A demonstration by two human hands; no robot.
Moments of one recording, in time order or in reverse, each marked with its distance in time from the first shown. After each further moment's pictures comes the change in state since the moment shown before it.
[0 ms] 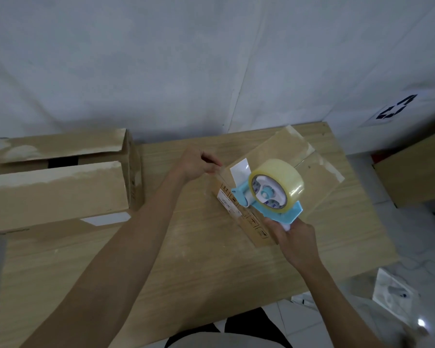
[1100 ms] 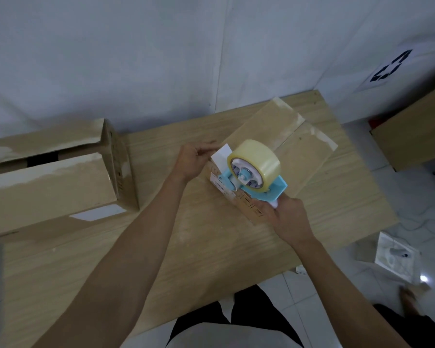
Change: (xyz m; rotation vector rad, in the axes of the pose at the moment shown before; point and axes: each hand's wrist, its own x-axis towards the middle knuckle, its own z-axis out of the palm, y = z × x) left_hand -0.010 -0.024 0.046 0.100 0.066 0.270; right_hand -0.002 0.019 0.010 -0.138 -0.018 -0.176
